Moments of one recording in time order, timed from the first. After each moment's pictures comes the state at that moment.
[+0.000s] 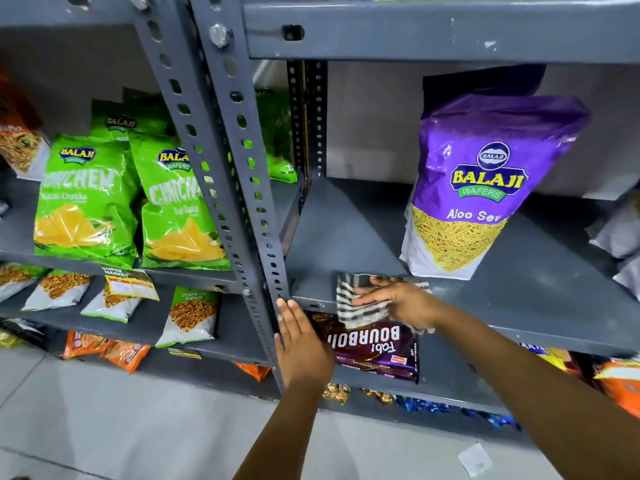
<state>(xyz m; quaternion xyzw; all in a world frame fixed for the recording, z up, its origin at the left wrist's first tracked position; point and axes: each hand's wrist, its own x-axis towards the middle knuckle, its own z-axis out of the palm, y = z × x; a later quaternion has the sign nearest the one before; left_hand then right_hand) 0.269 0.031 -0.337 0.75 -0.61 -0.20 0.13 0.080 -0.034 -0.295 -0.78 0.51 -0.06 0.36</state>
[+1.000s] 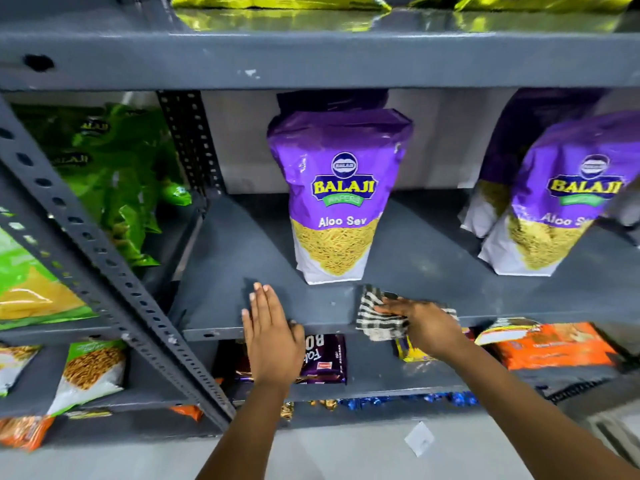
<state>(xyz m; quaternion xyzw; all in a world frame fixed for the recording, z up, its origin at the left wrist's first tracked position) 0.160 0.015 -0.320 0.65 -0.72 -0.10 0.22 -0.071 0.058 -0.280 -0.66 0.72 -0.07 0.19</state>
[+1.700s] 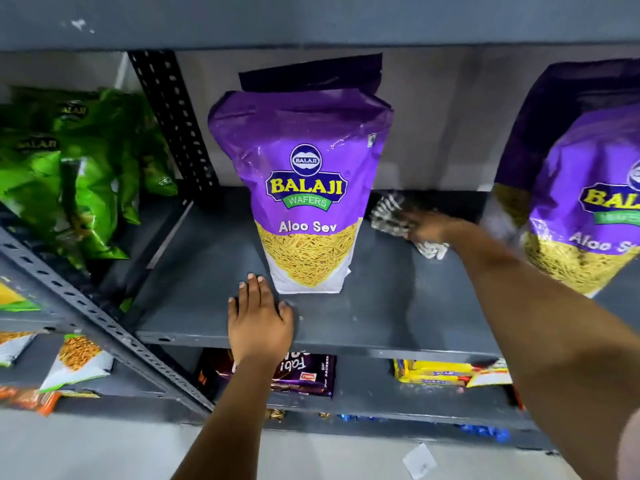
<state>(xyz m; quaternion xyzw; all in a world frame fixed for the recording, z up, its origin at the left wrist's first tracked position) 0.104 -0.030 -0.329 0.72 -0.69 -0.06 0.11 -0.190 -0.113 -0.241 -0.63 0.74 -0.03 0.24</state>
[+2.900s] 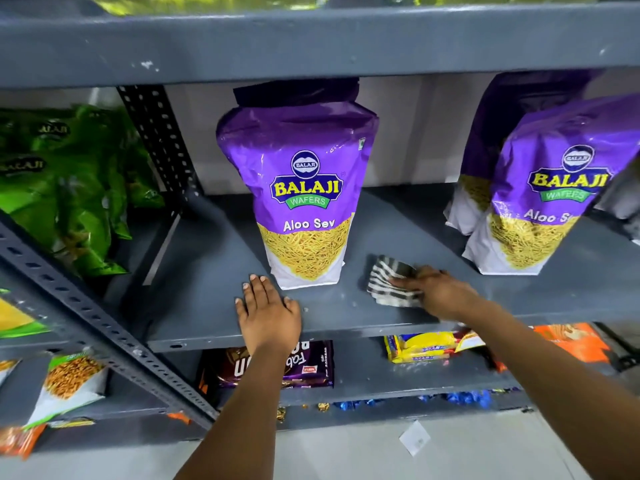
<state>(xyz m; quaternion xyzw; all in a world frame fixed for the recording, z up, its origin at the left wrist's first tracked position) 0.106 -0.029 -0.324 0.70 -0.70 -0.10 0.08 -0.165 0.021 -0.285 -0.65 0.74 0.05 0.16</state>
